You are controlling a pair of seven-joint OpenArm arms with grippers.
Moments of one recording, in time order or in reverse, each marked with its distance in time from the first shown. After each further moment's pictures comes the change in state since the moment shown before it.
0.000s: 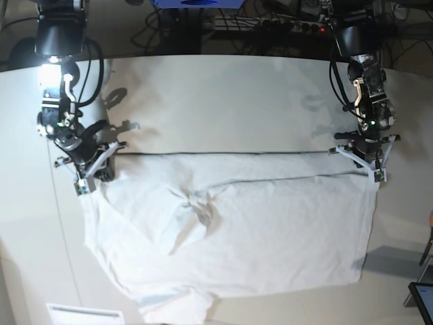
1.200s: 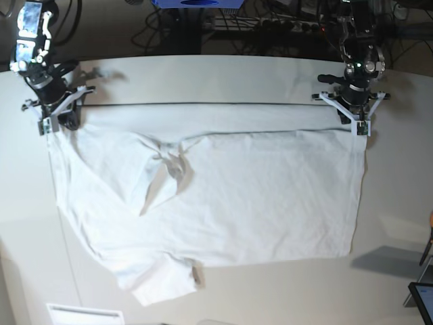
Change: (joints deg) left arm 22.4 2.9 2.0 21.2 0.0 0.0 1.1; right arm -23.5 2.7 12.0 14.3 1.7 1.6 4.9
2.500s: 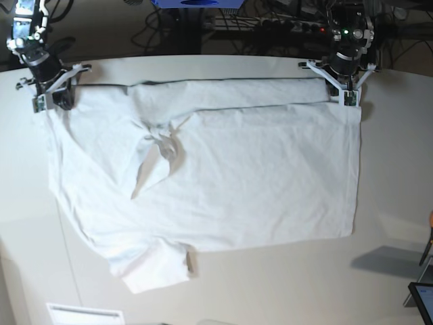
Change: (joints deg) left arm 11.5 2.4 1.3 8.2 0.5 0.5 -0.4; right arm -8.5 0.5 2.1 3.0 -0.4 0.0 3.3
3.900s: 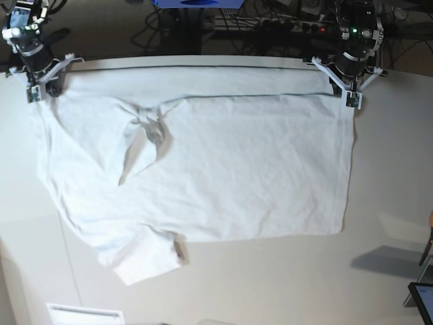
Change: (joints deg) left arm 1.7 -3.8 0.1 4.7 -0.3 -0.8 3.4; right arm -2.3 -3.6 5.2 4.7 -5.7 -0.2 -5.5
